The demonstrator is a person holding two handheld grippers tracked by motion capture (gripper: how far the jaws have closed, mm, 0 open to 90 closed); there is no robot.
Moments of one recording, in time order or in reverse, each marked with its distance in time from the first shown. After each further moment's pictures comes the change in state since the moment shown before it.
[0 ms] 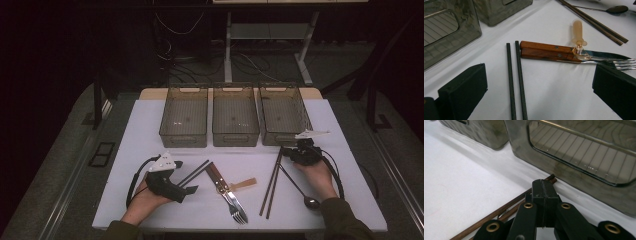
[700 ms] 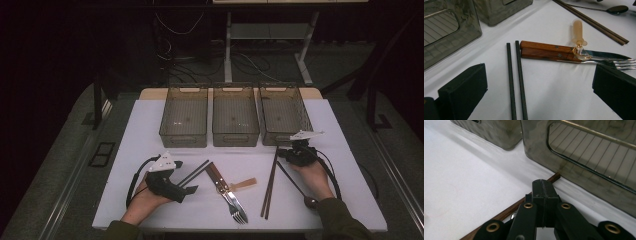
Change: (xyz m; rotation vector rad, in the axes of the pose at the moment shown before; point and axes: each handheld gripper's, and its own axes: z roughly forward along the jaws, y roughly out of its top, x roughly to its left) left arm 0.000 0.000 0.000 0.000 0.000 0.000; right arm 0.011 0.002 0.006 0.008 0.025 -0.033
